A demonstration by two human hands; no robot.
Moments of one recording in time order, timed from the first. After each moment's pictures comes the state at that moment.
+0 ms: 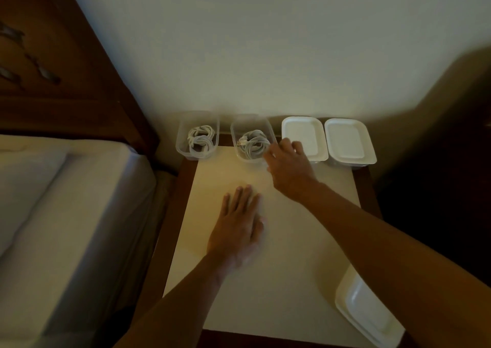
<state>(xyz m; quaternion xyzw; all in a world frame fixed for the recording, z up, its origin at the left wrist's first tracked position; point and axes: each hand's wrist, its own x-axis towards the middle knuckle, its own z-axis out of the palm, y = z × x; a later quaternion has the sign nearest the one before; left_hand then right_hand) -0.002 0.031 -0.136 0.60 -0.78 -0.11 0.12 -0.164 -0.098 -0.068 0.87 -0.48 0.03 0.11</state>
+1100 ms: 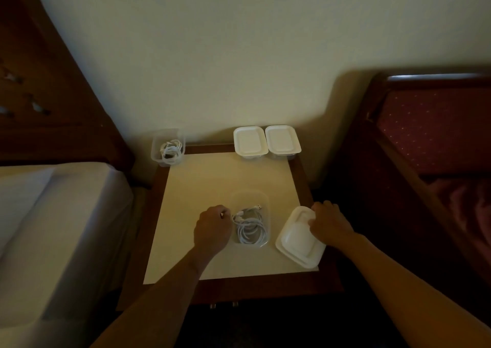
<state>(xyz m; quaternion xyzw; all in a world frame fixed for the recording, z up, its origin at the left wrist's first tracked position) -0.056 0.097 -0.076 0.73 -0.58 -0.27 0.24 -0.344 0.099 -0.068 0.62 -0.76 -0.01 -0.16</state>
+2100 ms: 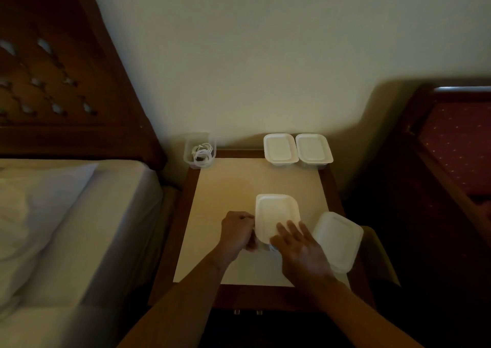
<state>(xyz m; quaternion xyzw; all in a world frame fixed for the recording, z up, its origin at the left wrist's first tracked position) -0.042 0.102 -0.052 0.68 -0.44 -0.48 0.33 -0.221 0.158 -0.048 0.86 -0.49 0.08 0.06</state>
